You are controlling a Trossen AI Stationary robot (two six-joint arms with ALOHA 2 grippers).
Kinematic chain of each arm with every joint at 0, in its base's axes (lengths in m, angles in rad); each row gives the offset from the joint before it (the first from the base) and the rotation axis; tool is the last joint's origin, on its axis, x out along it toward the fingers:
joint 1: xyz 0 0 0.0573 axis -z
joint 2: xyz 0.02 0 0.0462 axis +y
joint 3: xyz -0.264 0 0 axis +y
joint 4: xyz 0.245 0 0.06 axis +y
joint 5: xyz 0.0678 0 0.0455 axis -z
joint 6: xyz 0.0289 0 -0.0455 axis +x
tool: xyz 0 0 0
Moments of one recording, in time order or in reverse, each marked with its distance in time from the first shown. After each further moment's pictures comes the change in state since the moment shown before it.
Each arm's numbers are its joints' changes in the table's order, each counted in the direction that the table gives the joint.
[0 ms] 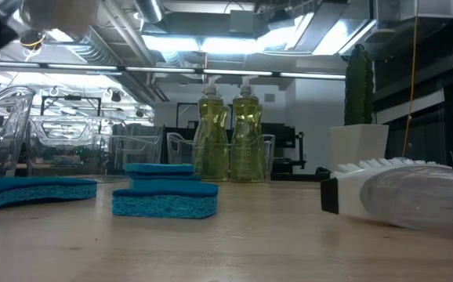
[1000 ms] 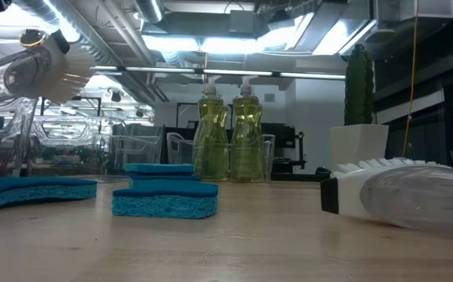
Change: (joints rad) left arm -0.001 0.195 -0.003 0.021 0.205 -0.323; right arm 0.000 0.000 -0.001 0.037 0.022 -0.008
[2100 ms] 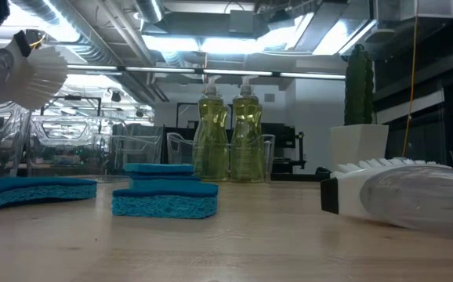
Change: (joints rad) left arm -0.170 -0.167 -0.267 0.279 0.189 0.286; right arm 0.001 0.000 0.000 0.000 0.016 -0.046
